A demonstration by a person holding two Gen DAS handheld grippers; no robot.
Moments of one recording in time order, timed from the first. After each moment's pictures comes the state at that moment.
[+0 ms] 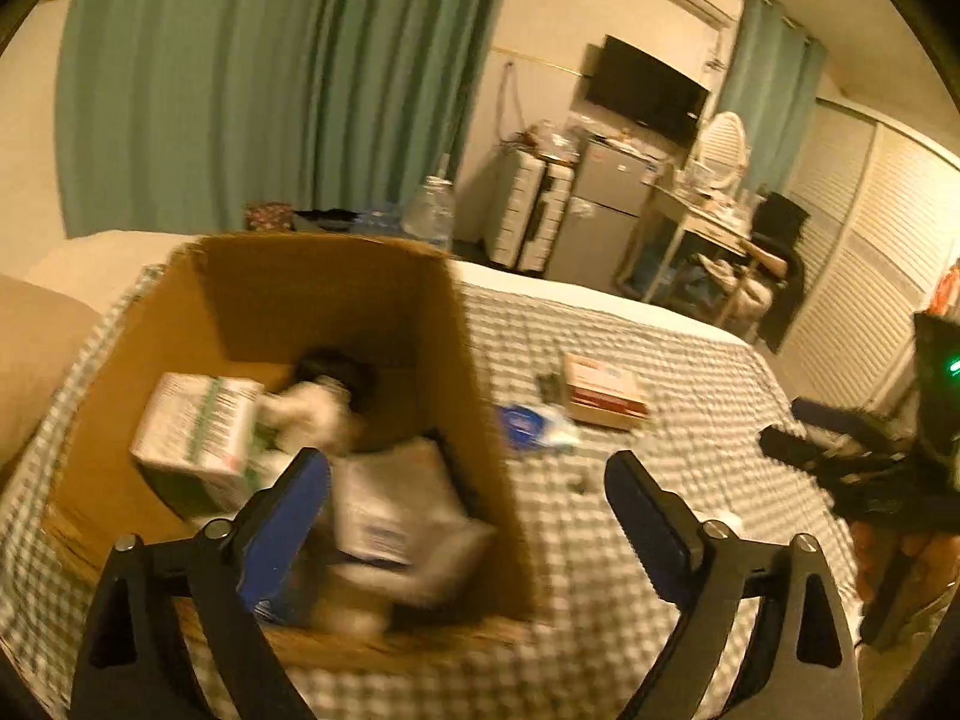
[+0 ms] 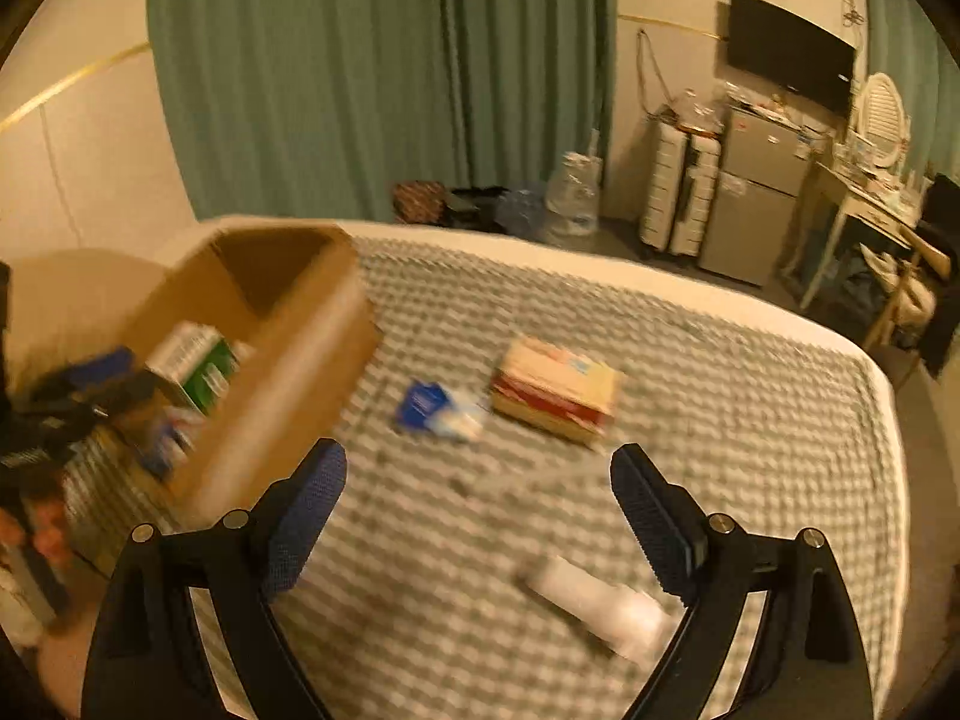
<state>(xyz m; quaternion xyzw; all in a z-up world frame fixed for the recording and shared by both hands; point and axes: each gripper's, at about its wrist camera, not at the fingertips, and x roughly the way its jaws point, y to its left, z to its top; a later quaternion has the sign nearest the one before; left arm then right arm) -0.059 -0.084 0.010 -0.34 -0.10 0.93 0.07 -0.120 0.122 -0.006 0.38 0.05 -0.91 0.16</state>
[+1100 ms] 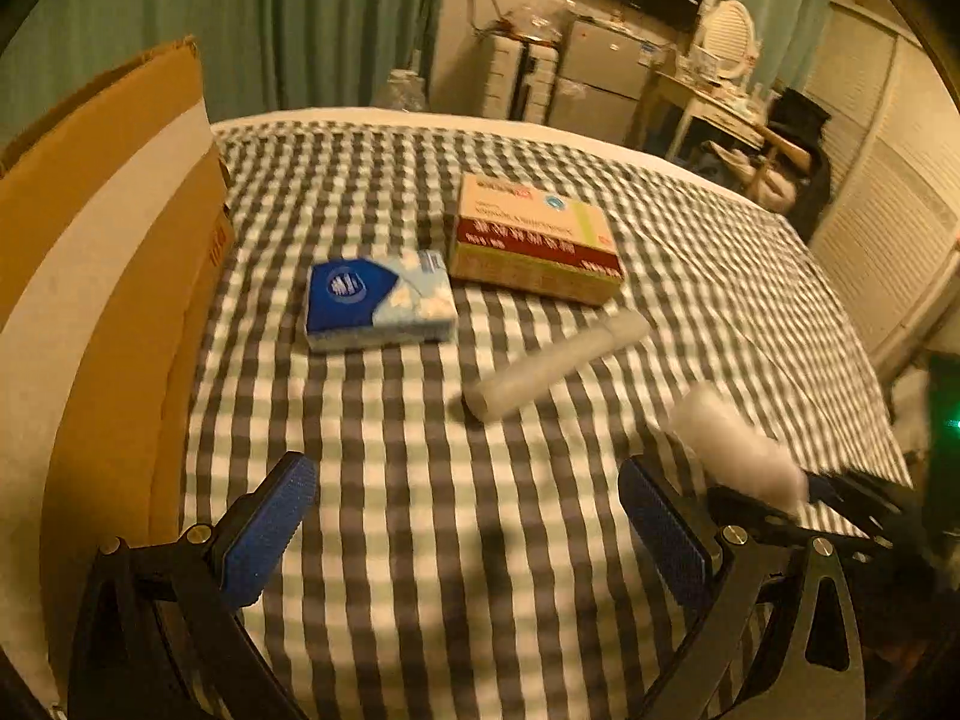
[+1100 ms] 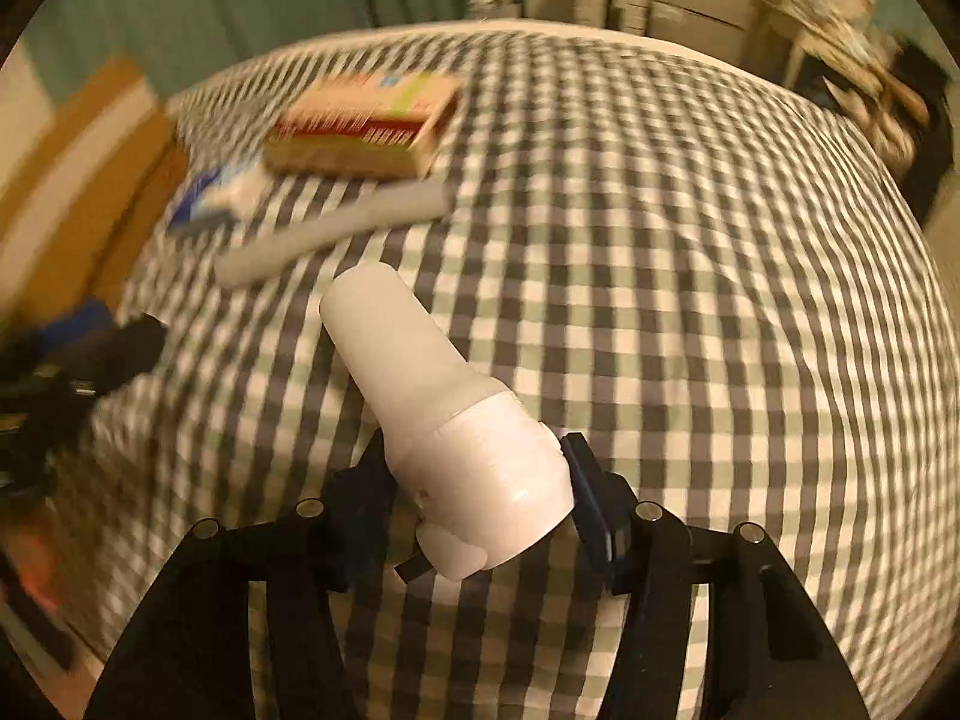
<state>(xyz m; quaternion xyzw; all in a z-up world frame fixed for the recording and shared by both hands) -0.139 0.066 -0.117 -0.44 -0.05 0.89 0.05 -0.152 0.212 -0.147 0.51 -0.03 -0.86 0.08</state>
